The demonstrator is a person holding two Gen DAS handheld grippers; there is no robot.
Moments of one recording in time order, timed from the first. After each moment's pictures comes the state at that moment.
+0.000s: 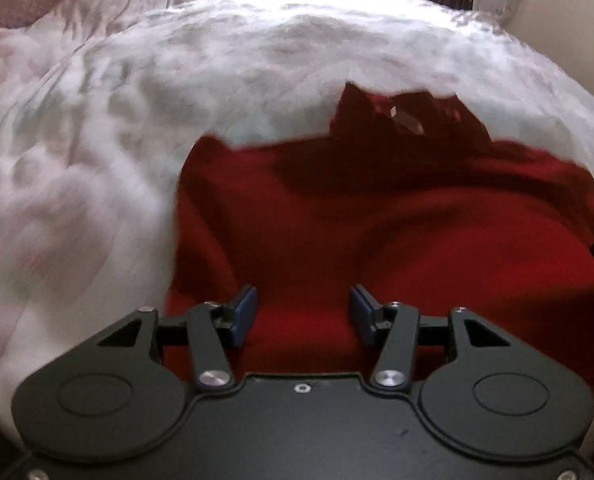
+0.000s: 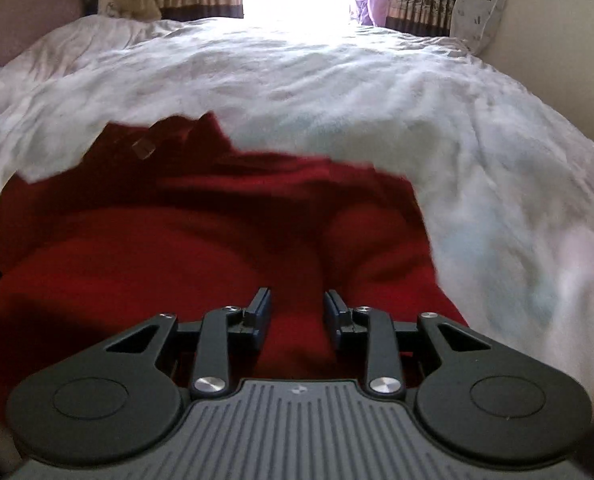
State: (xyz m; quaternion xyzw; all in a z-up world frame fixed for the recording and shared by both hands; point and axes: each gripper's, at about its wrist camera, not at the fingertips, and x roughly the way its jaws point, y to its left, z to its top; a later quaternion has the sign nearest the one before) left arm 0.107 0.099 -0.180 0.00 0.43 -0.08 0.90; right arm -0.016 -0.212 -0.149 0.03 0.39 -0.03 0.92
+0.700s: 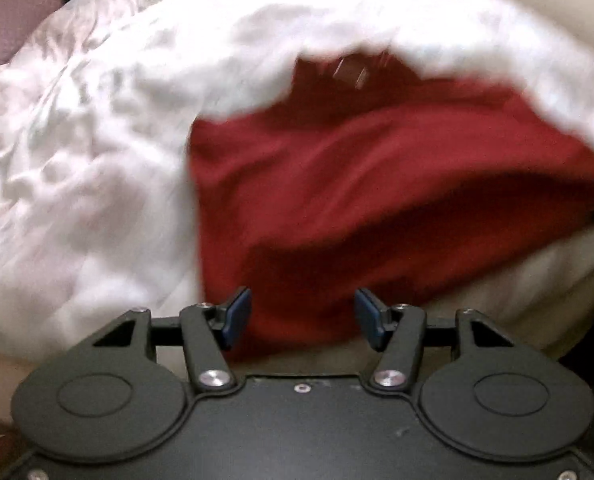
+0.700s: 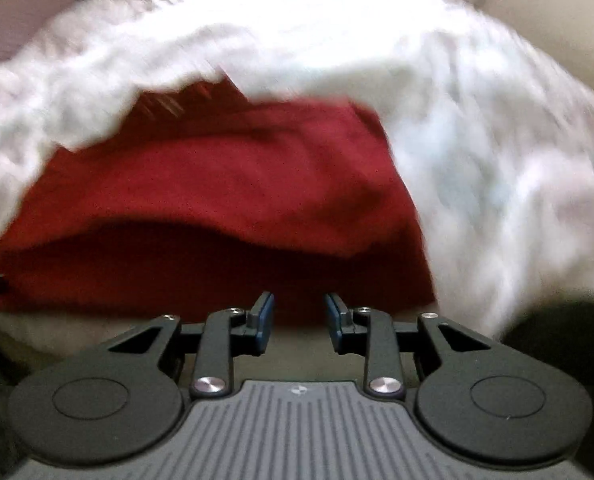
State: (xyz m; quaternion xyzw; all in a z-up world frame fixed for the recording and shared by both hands) left arm 0.033 0.101 -0.137 0.06 0.45 -0.13 0.88; right arm -0.063 -0.217 -0.113 0.07 0.43 0.00 0.90
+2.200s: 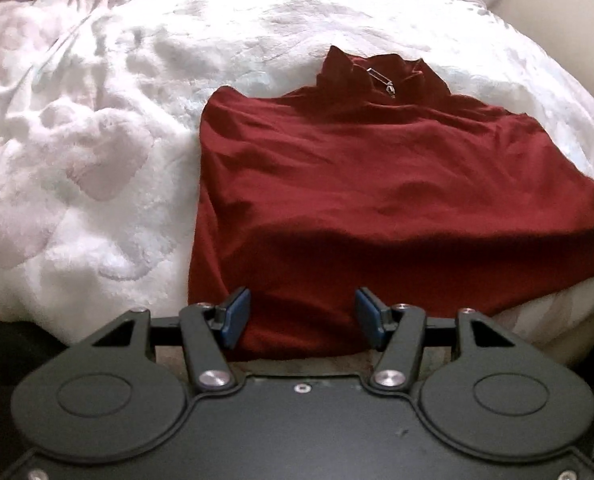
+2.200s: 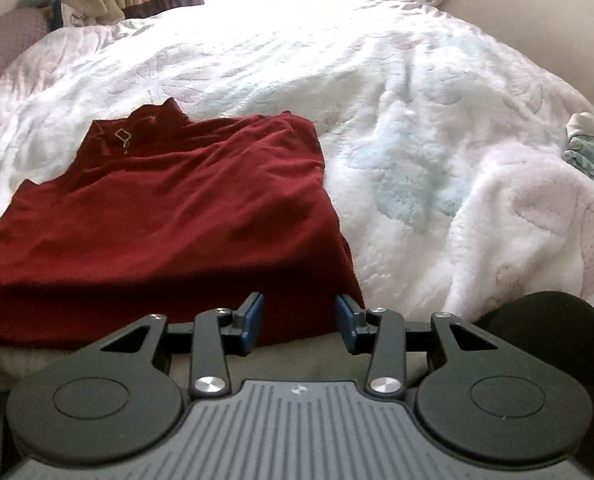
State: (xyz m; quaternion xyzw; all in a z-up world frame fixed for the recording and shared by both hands) left arm 0.034 0.137 -0.164 -0.01 0.47 -0.10 0.88; right arm -0.072 -0.264 -0.115 0.10 0.43 -0.06 0.90
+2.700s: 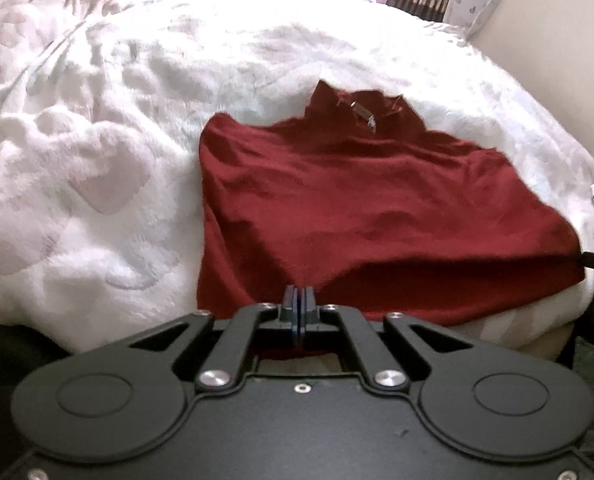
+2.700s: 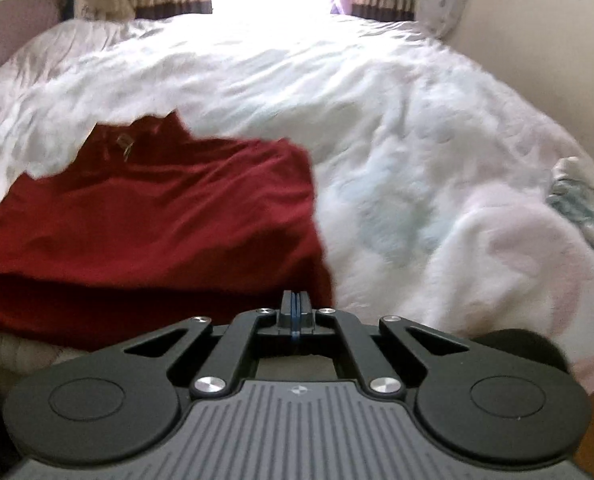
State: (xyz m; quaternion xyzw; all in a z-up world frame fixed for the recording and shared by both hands) left arm 0.019 0.161 -0.136 -0.06 0.44 -0.14 0.89; right arm -0.083 -0.260 -0.093 0.04 0.40 -0.08 0.91
